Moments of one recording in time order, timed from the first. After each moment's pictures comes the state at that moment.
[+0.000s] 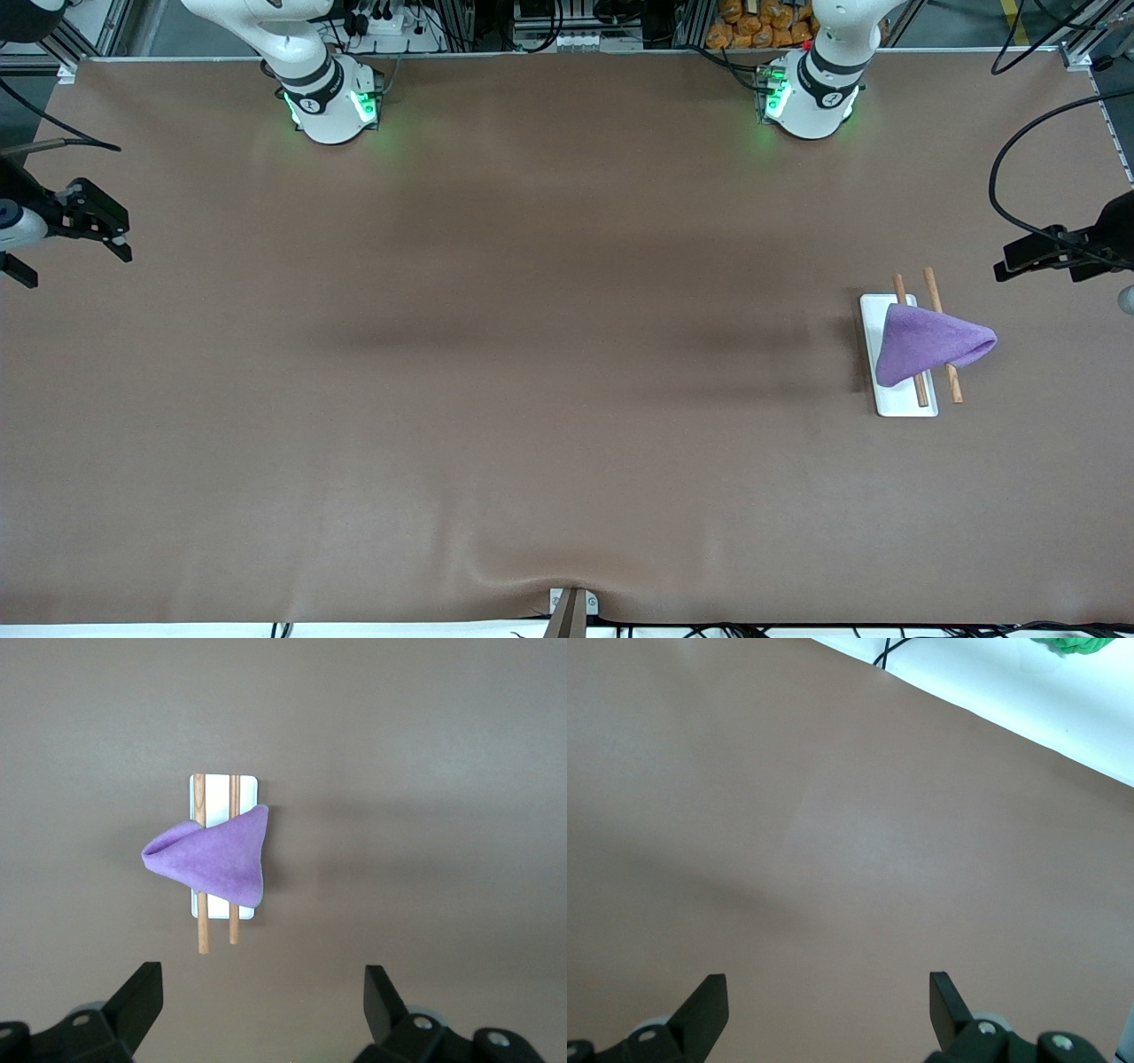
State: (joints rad) left arm 0.55 0.16 -0.57 -1.43 0.02 1.53 -0.03; right arm 0.00 -0.01 0.01 -1.57 -0.06 1.72 -0.38
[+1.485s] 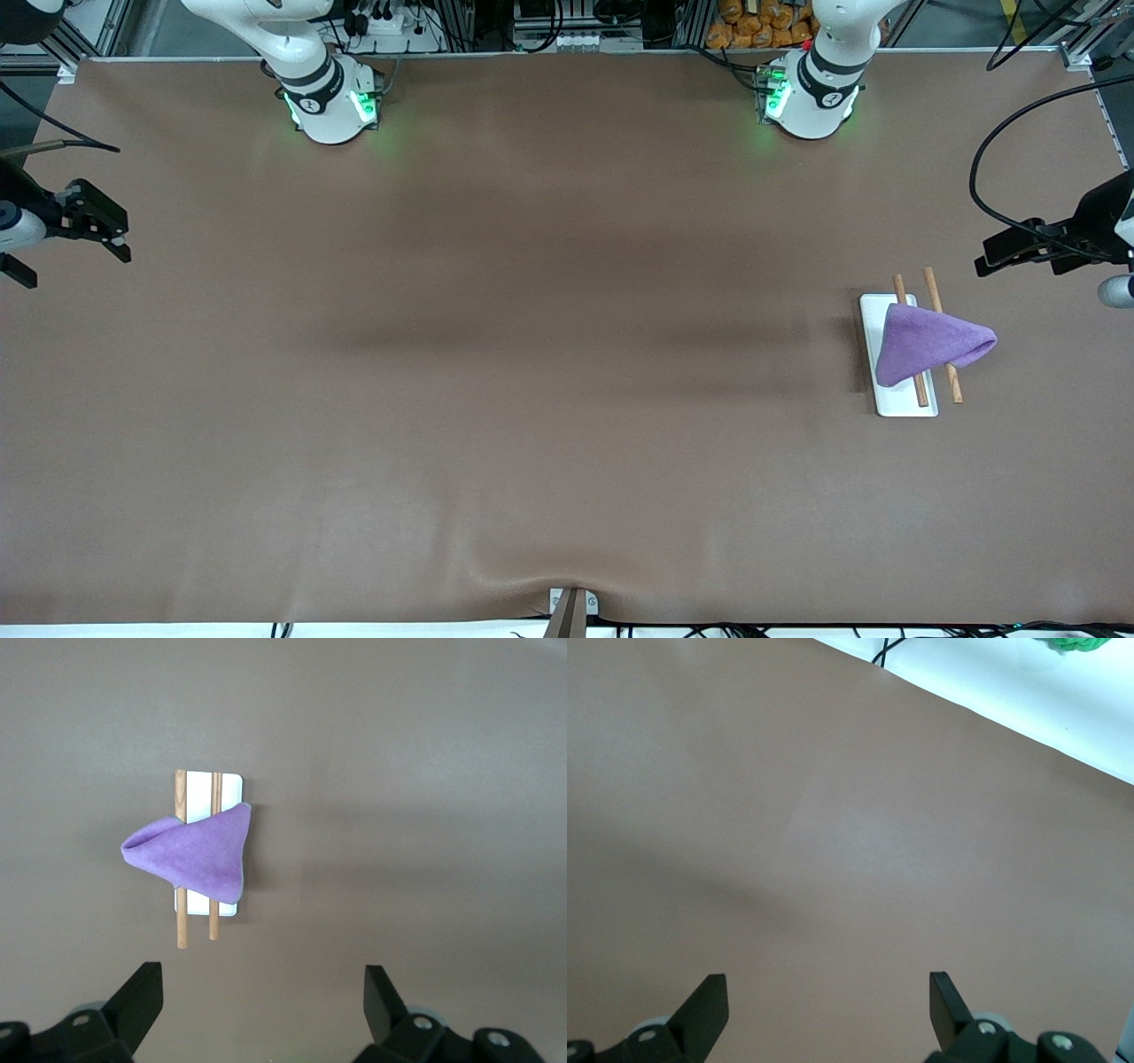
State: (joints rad) left arm 0.55 0.16 -0.62 -1.44 0.02 1.53 -0.10; right arm 0.00 -0.01 0.01 -1.57 -0.06 1.72 -0.38
